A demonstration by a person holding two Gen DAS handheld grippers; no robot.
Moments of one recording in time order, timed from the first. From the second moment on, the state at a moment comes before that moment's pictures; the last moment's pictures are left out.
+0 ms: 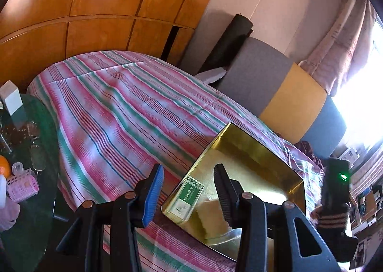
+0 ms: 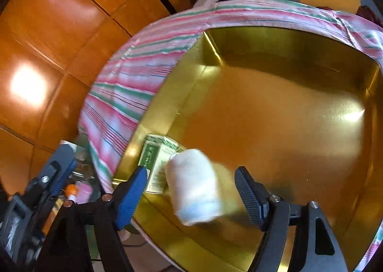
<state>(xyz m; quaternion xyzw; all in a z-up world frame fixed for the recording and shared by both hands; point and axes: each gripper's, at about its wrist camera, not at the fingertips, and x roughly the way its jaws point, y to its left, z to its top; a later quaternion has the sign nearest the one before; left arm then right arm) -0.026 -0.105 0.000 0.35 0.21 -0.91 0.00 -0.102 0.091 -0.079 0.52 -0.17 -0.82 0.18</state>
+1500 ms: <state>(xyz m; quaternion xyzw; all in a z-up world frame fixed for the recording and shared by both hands) 0.052 0.093 -0.014 0.39 0.02 -0.87 -0.30 0.085 0.458 -0.051 0.47 -0.06 -0.87 -0.16</state>
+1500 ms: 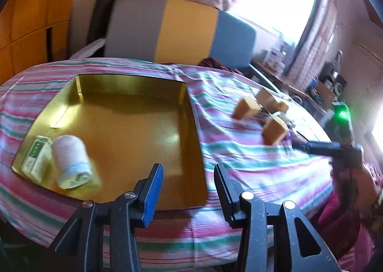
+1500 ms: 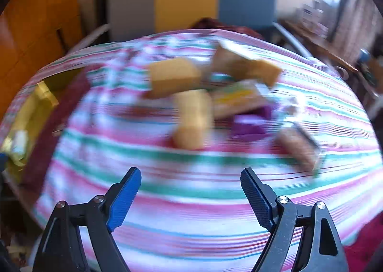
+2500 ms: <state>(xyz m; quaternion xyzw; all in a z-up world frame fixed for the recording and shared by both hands) 0.080 0.168 -0.021 0.42 -0.03 -0.83 -0.36 0.067 0.599 -0.100 0.51 -0.11 -0.84 -0.17</state>
